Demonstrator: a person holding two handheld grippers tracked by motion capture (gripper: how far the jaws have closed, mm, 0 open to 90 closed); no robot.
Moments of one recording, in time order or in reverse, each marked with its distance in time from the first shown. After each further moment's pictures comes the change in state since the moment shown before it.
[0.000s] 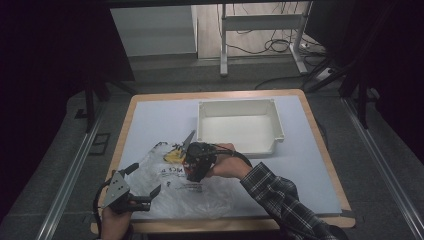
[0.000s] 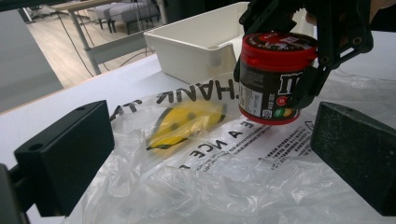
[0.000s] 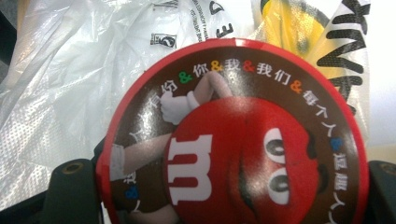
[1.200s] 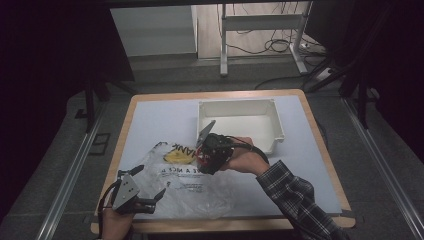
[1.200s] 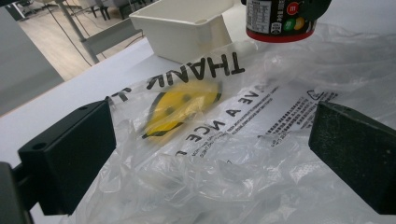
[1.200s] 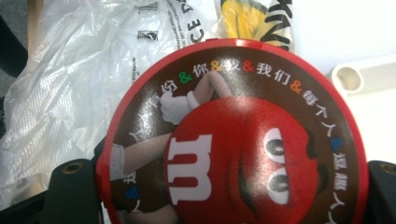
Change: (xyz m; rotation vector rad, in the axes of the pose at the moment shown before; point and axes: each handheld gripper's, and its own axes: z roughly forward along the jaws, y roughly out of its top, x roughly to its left) left arm -0.009 0.001 0.008 0.106 -0.004 0.122; right arm -0.010 -0.026 -0.048 -0.056 -0.050 0.056
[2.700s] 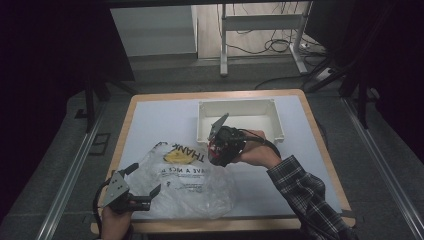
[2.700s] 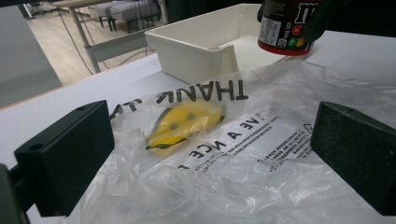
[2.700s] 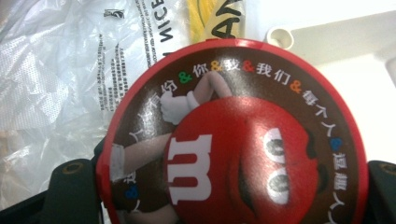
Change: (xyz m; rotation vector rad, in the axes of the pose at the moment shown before) left arm 0.008 -0.002 -0.008 -0.109 0.004 -0.149; right arm -0.022 -0.020 -0.022 0.006 -0.062 0.005
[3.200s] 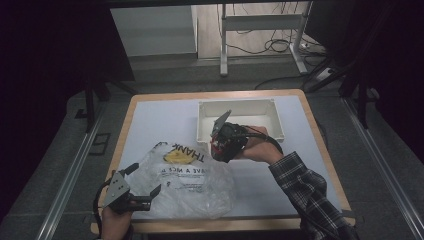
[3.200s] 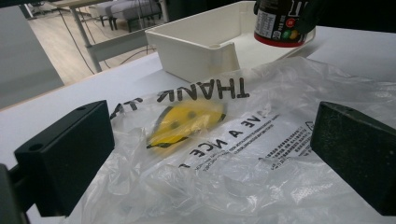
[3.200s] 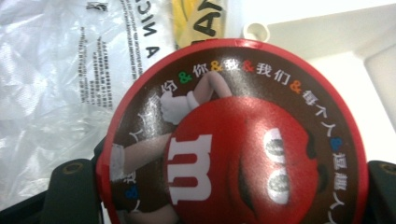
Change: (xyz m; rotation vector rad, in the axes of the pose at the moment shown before) left arm -0.001 0.000 0.001 0.009 0.005 0.011; right arm -0.012 -0.003 -0.003 0.004 -0.025 -0.014
